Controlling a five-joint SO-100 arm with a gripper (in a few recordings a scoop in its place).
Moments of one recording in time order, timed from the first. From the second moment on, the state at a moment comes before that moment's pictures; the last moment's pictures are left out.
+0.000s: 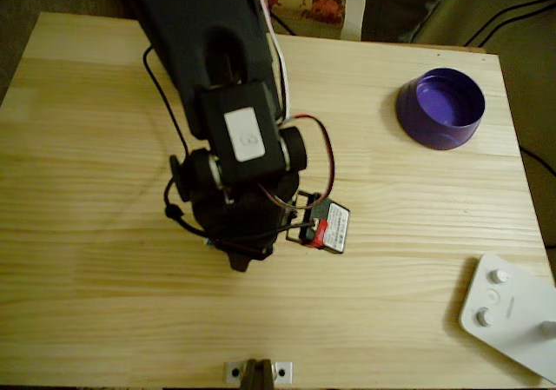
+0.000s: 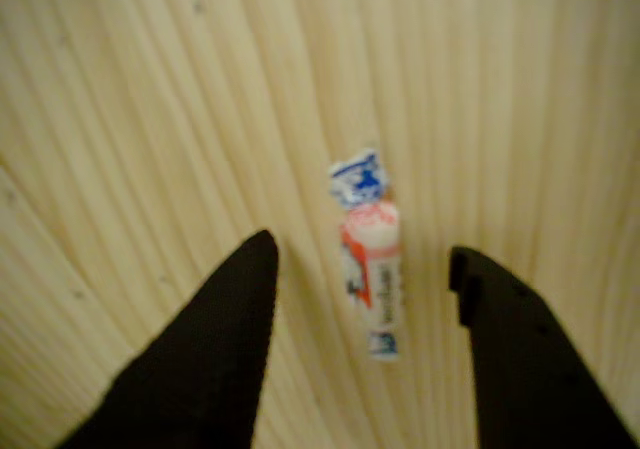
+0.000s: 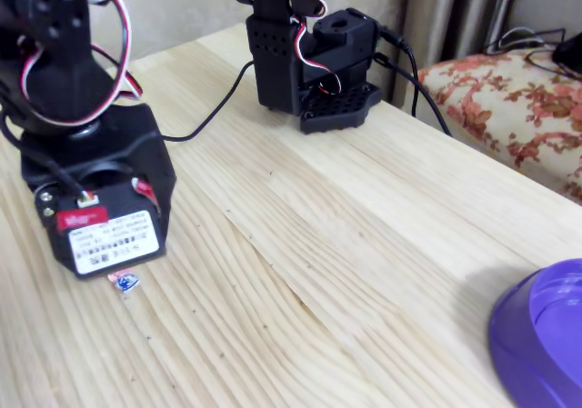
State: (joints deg) arm -22.9 74.1 105.4 64.3 -53.7
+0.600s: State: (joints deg) arm -22.8 81.4 109.7 64.9 -52.3
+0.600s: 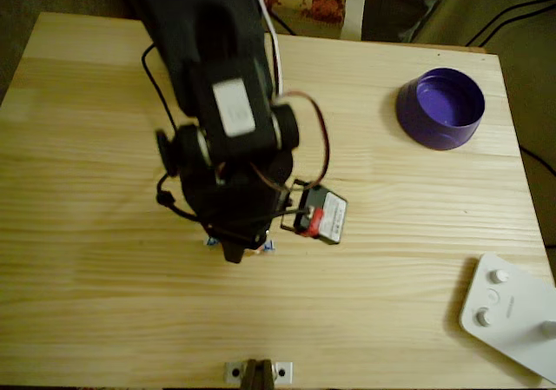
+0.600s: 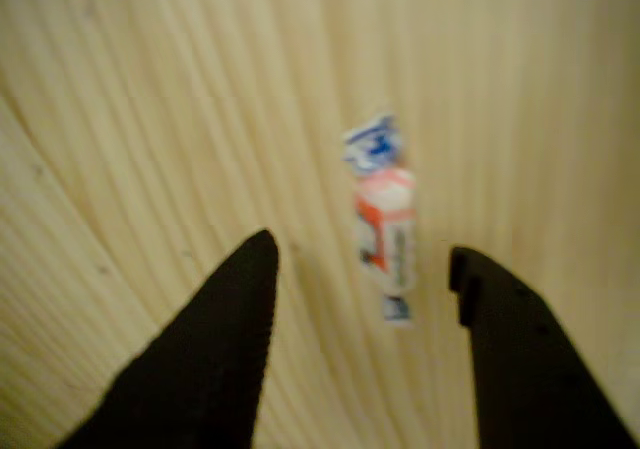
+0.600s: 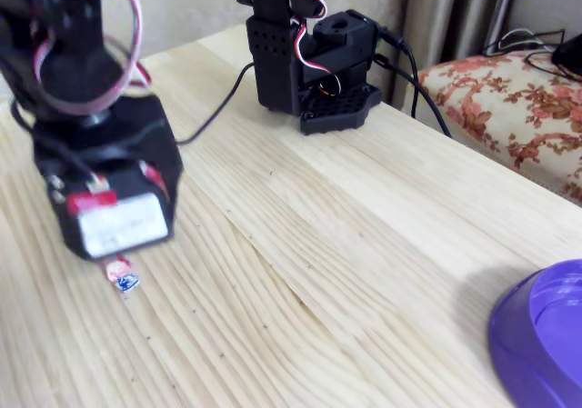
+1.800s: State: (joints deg) arm -21.2 86.0 116.6 60.6 -55.7
